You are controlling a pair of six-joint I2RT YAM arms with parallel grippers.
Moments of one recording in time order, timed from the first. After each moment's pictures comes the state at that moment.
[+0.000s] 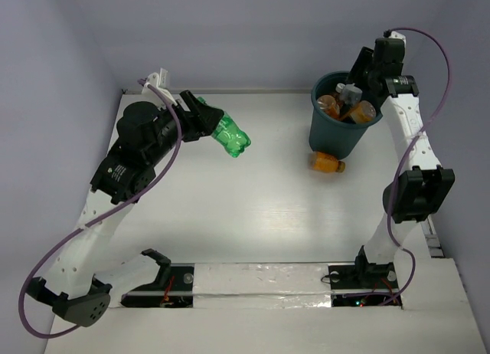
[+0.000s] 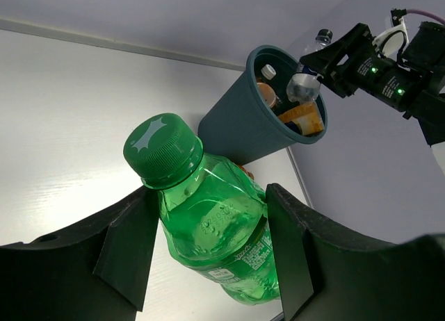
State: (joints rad) left arm -0.51 1.04 1.40 -0.51 0.00 -0.65; right arm 0.02 1.80 1.94 -0.61 0.17 0.37
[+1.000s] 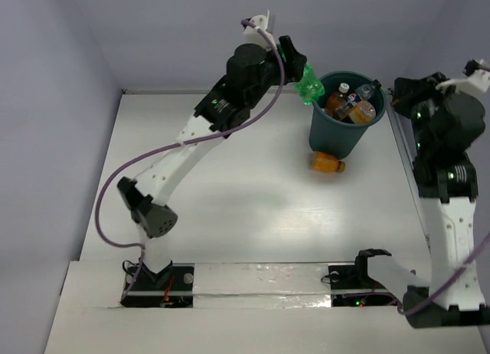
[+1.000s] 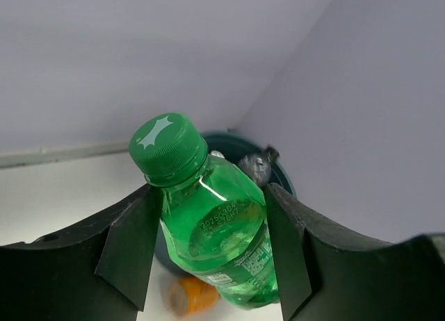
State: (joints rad) left arm -0.79 1.79 2.12 -0.32 -0.22 -0.50; right arm 0.02 1.06 1.52 -0.39 0.15 0.51
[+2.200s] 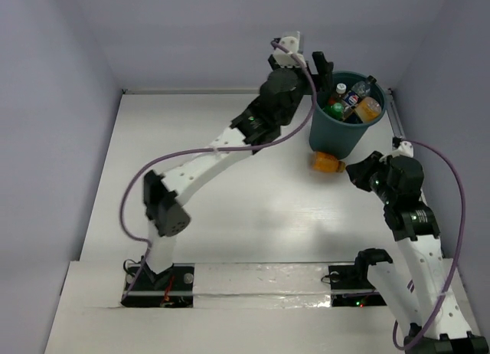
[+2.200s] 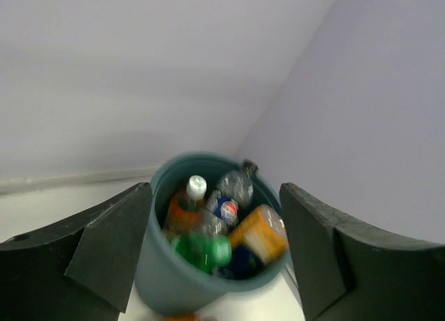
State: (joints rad) left arm -0.93 2.01 2.15 0.02 -0.48 -0.38; right arm 0.08 0.64 0.80 -0.53 -0.11 0.53
